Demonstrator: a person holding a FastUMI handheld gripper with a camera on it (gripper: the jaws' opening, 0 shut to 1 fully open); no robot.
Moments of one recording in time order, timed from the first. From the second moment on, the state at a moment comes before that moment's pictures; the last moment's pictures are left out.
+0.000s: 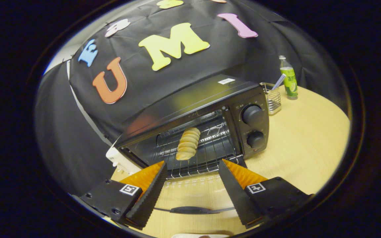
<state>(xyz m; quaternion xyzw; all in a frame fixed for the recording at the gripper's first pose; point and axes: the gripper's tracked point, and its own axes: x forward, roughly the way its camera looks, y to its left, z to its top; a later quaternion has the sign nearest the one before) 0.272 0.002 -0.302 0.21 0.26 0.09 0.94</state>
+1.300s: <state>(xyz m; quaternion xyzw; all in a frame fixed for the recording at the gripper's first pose) 0.172 0.050 -0.406 0.07 0.36 0.04 0.93</state>
